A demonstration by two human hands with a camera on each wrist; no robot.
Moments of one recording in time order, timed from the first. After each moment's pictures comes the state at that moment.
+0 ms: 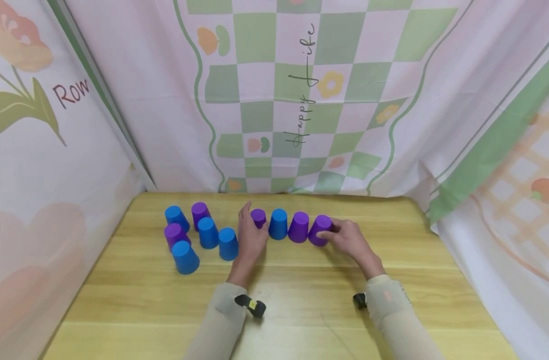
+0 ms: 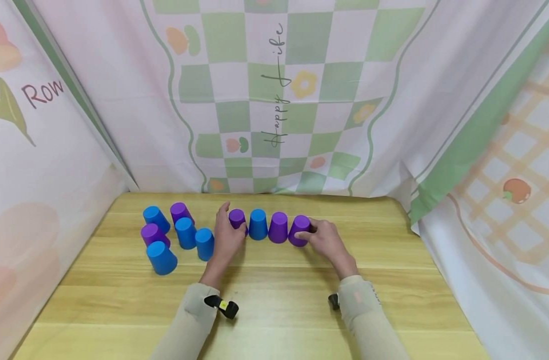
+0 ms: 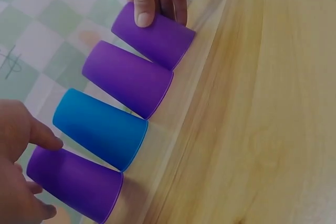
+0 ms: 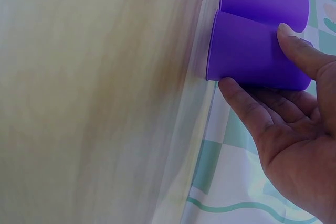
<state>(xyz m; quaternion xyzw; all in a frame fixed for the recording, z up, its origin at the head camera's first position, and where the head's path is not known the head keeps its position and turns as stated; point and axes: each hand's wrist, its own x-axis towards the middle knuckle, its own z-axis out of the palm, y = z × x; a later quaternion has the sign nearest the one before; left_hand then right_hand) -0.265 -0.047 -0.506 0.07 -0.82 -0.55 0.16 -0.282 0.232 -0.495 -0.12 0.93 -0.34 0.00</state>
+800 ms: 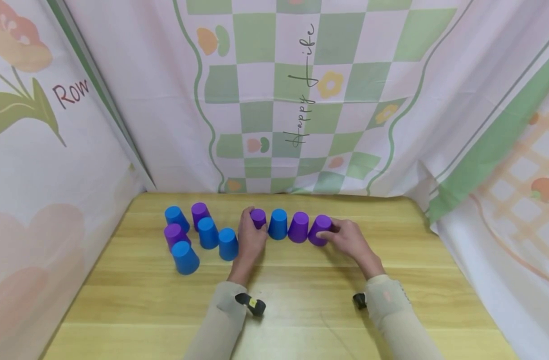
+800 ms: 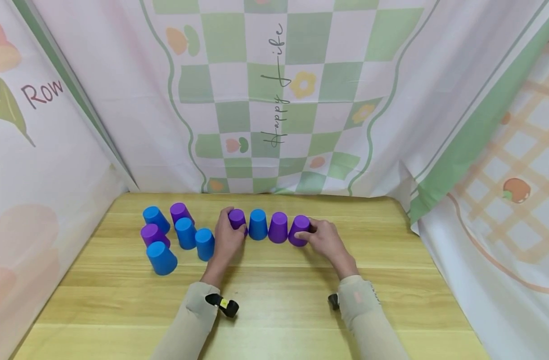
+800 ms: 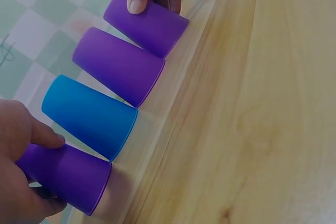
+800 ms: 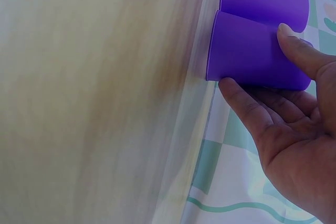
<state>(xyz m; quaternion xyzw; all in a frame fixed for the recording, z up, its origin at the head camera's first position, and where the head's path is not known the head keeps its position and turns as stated) -0.270 -0.048 -0.515 0.08 -0.81 -0.56 0.15 -0.282 0.230 -0.494 -0.11 0.93 -0.34 0.00</state>
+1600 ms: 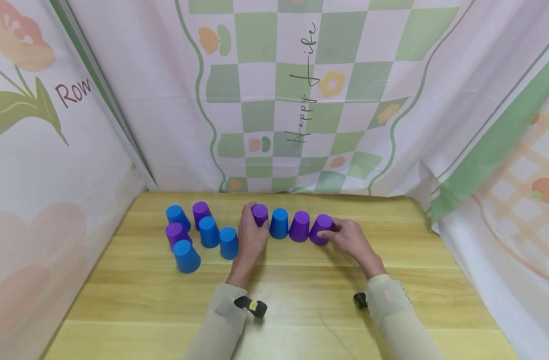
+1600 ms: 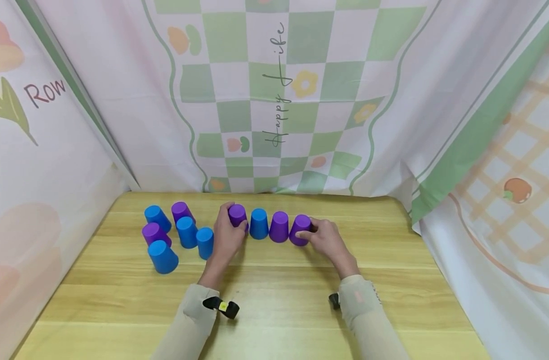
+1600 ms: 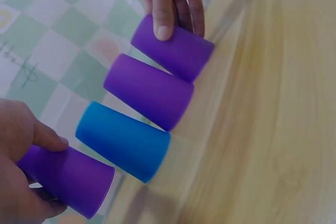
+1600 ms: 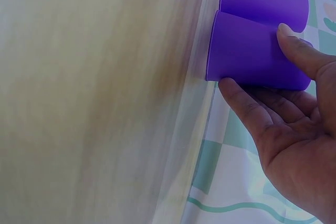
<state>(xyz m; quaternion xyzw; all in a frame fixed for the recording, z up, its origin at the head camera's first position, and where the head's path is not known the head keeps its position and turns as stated) -0.257 -0.047 -0.490 0.06 -0.81 -0.56 0.16 -0.281 0.231 -0.494 -0.11 0.94 -0.34 0.00</state>
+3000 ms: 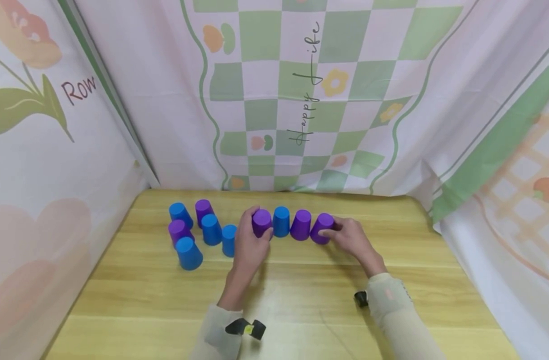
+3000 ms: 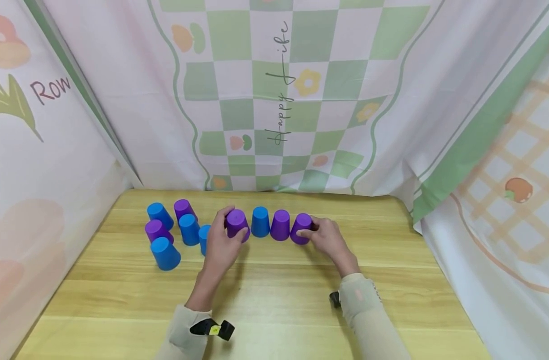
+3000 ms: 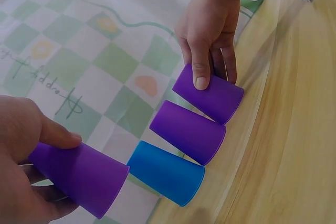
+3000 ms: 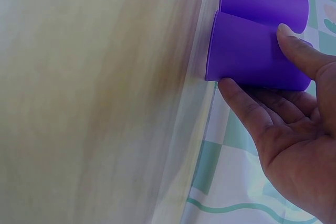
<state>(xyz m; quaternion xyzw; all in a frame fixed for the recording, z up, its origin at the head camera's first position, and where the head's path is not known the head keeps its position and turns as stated) -0.200 -0.054 -0.458 0.03 -0.81 -0.56 0.17 -0.280 0.230 -0.492 -0.10 0.94 -0.33 0.01</state>
